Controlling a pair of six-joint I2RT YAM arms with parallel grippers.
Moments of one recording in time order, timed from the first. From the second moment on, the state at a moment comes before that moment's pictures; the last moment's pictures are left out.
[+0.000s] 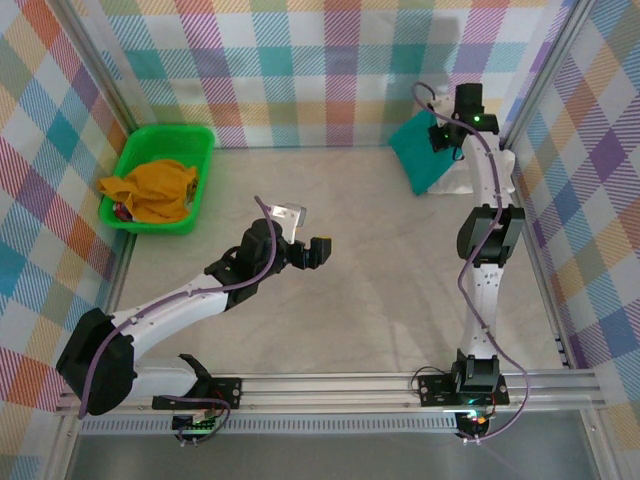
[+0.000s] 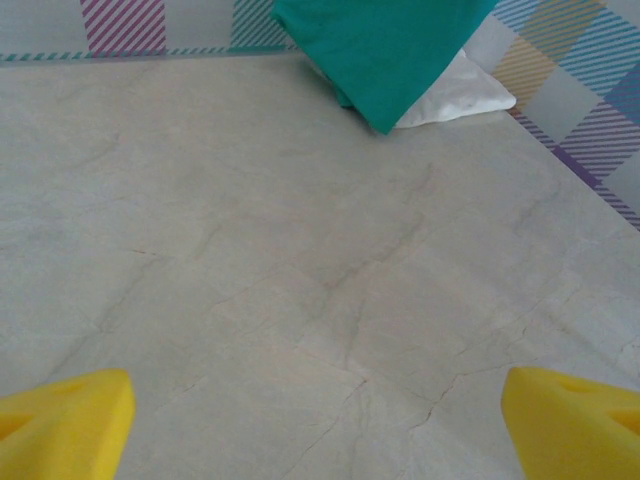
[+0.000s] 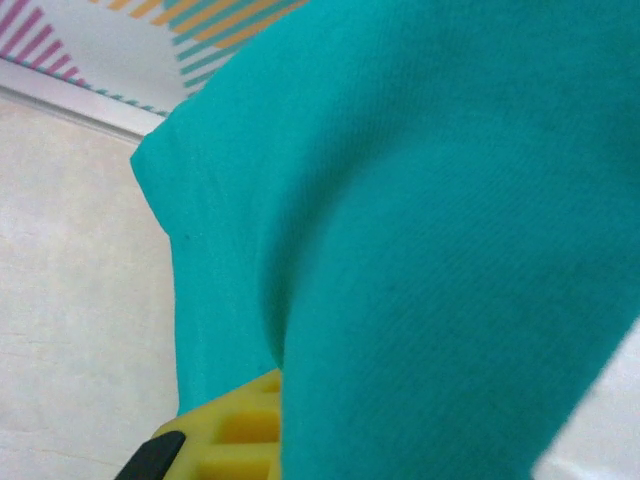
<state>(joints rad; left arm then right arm) -0.72 1.26 0.78 0.08 -0.05 -0.32 -0.02 2.46 2.59 -0.92 -0.11 -0.37</state>
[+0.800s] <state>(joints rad) -0.72 1.17 0.76 0.04 -0.09 -0.32 -0.16 2.71 2.60 -0.65 0.21 -0.40</state>
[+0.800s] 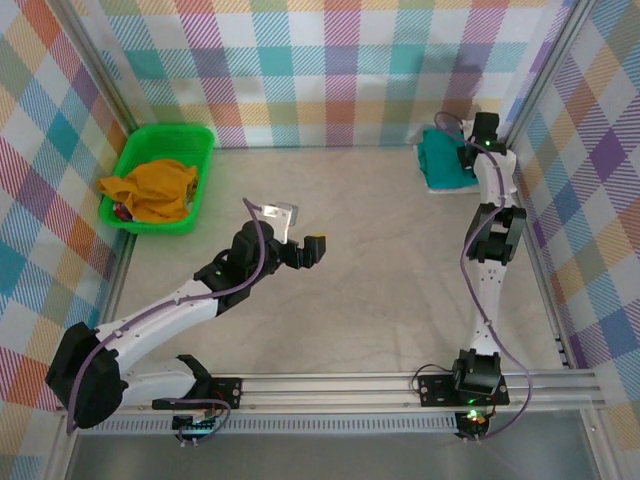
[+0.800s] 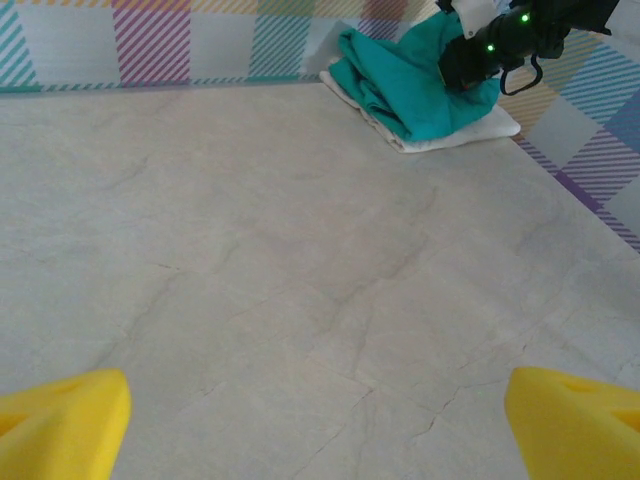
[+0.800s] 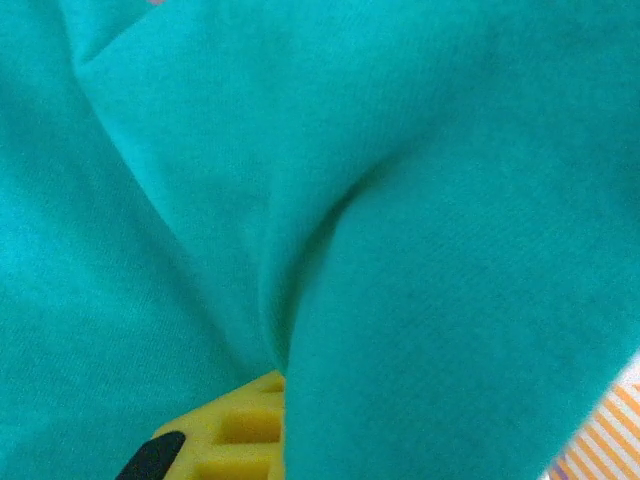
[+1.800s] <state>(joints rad) -0.58 0.84 0.53 0.14 -0.75 -0.19 0.04 1.43 1.09 -0.17 0.05 0.11</state>
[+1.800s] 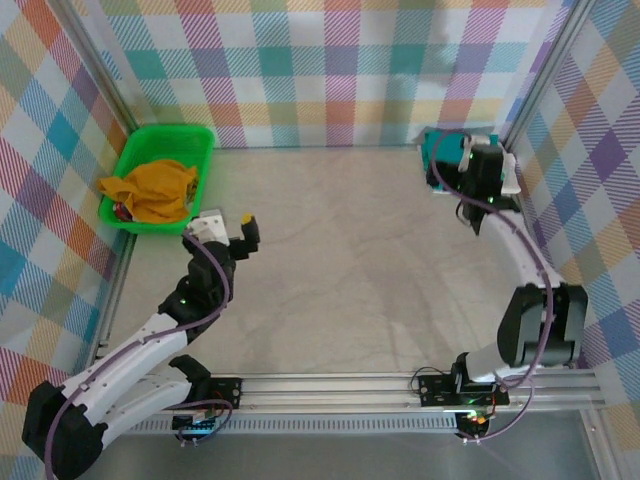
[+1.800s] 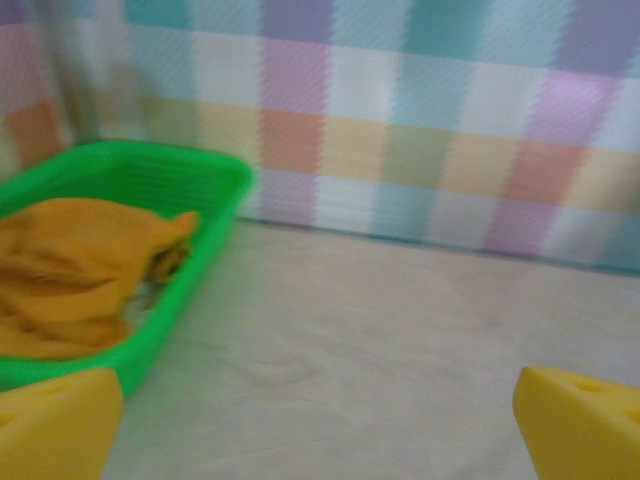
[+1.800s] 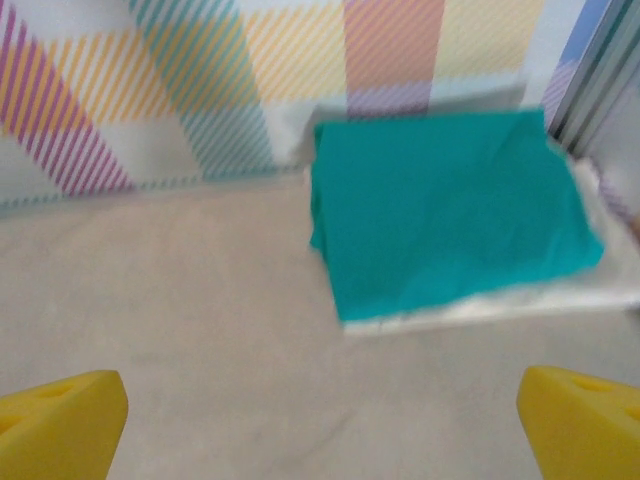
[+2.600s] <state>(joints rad) -0.13 1.25 0.23 0.62 -0.41 -0.13 0.10 1.43 0.46 0.47 0.13 0.06</state>
